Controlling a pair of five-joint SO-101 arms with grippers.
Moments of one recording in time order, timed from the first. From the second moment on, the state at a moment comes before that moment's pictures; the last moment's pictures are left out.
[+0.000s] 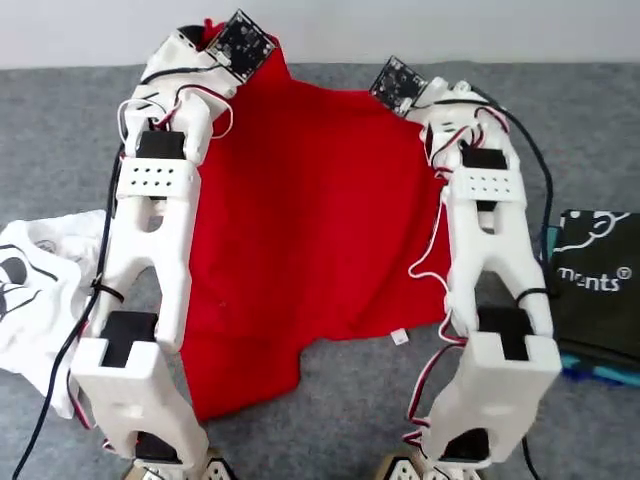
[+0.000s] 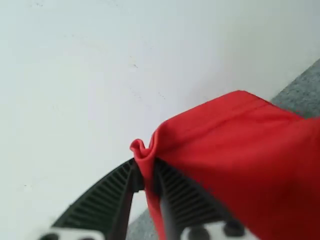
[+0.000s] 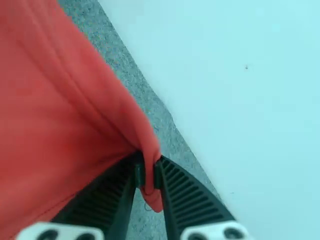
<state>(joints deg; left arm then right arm) -0.7 18.2 -12.3 24.3 -37.8 0.0 19.1 -6.4 21.5 59.9</state>
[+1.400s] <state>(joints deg) -0.7 -38.7 23.9 99.0 -42.8 -0.4 9.9 -8.0 94.0 59.9</state>
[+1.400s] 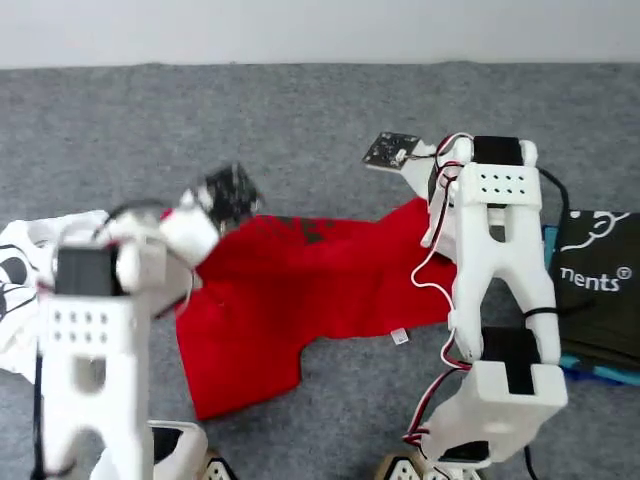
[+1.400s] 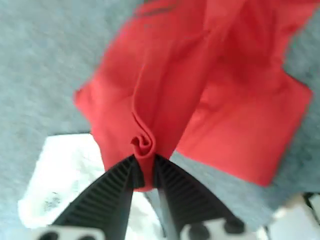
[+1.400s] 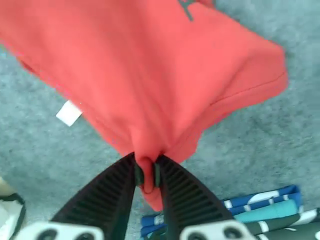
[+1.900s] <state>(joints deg) -4.6 -72.3 52.2 96.0 -42.0 1.6 13.0 -8.0 99.0 60.0</state>
